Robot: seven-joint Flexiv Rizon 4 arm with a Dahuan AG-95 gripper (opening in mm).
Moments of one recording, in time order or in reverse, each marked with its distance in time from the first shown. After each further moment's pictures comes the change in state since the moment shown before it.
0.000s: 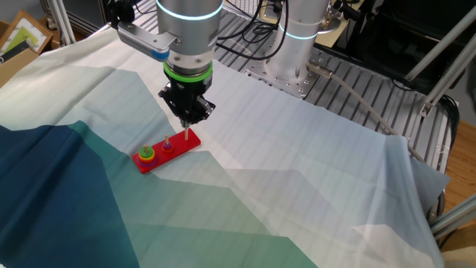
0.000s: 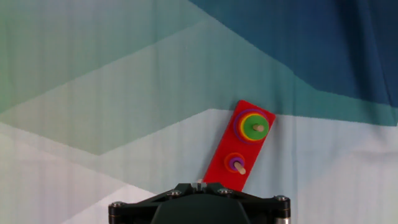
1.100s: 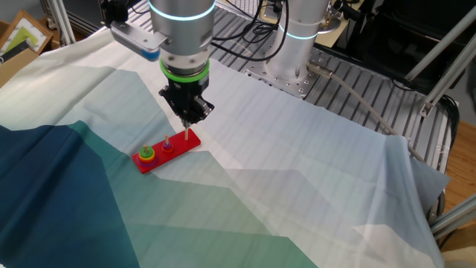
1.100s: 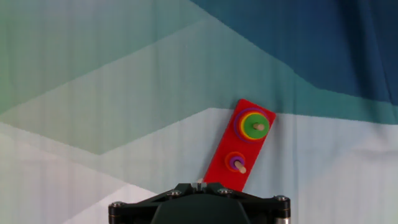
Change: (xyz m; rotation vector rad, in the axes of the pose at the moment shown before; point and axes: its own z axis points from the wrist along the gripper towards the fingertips) arm -0.001 0.001 0.001 -0.049 0.046 0.104
